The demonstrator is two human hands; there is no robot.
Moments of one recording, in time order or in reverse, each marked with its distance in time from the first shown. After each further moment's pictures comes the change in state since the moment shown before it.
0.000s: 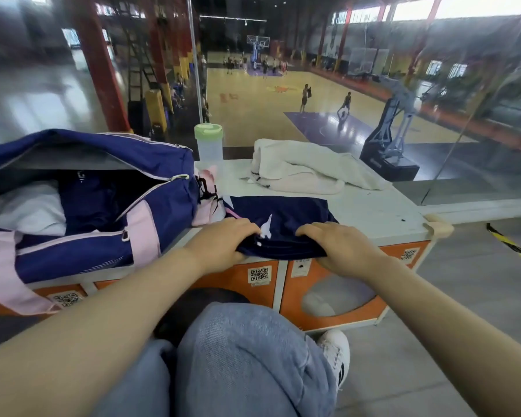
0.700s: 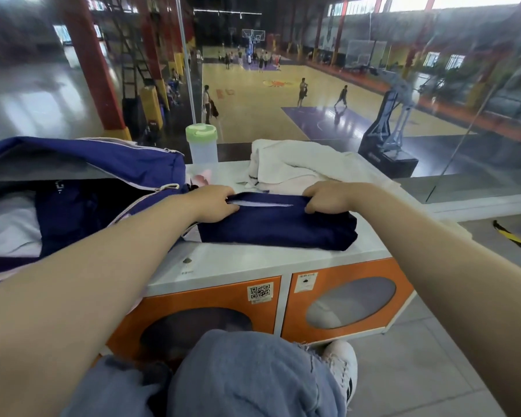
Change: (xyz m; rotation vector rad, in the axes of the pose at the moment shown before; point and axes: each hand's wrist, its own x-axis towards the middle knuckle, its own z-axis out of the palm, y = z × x) left_hand 0.091 -0.065 -0.040 -0.004 -0.278 -0.400; right_hand 0.116 0.040 -0.052 0.351 -0.470 0.389
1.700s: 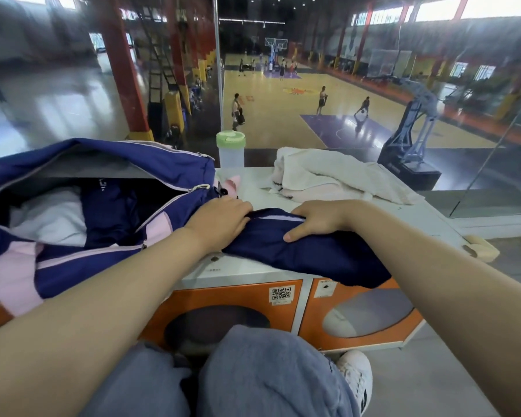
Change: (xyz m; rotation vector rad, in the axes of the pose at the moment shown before) left_hand -0.051 -0.022 0.027 0.262 0.399 0.234; right_hand -0.003 -0.050 0.024 0.032 -0.141 -0.177
